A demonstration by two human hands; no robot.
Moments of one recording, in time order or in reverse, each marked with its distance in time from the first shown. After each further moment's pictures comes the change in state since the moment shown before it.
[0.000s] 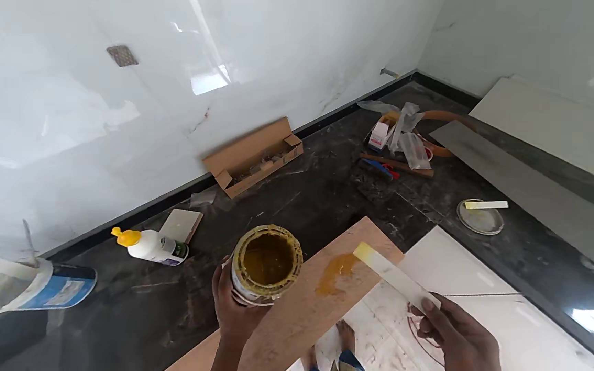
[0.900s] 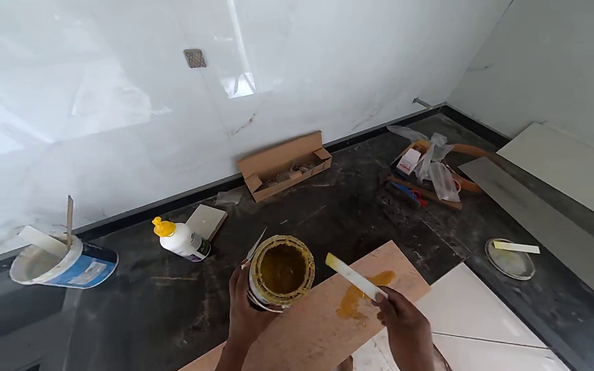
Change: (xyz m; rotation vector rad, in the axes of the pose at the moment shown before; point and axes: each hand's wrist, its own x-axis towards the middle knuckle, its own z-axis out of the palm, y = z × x) left_hand 0.002 -0.065 -0.008 -0.031 -0.027 -0.032; right_hand 0.022 0.042 0.118 -0.396 -0.197 -0.131
